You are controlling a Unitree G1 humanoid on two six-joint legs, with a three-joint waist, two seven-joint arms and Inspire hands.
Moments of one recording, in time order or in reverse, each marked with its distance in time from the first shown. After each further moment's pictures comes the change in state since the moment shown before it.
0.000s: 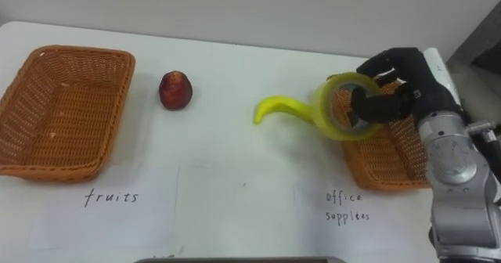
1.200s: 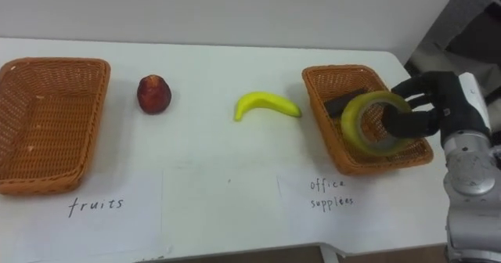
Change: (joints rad) left arm 0.021 0.000 -0.003 -0.036 -0.004 -0.009 0.029; right arm 0.005 -0.006 -0.085 0.145 -0.022 0.010 -0.054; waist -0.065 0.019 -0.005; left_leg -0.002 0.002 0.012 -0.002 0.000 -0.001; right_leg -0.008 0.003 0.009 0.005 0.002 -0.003
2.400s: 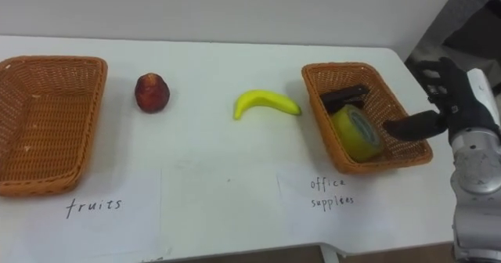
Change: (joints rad) left arm 0.002 0.010 0.000 -0.001 -0.026 -0.002 0.002; right arm 0.000 -0.019 -0.015 -0.012 -0.025 -0.005 0.000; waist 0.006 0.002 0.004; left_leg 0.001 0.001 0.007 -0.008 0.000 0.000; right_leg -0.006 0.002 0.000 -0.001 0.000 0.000
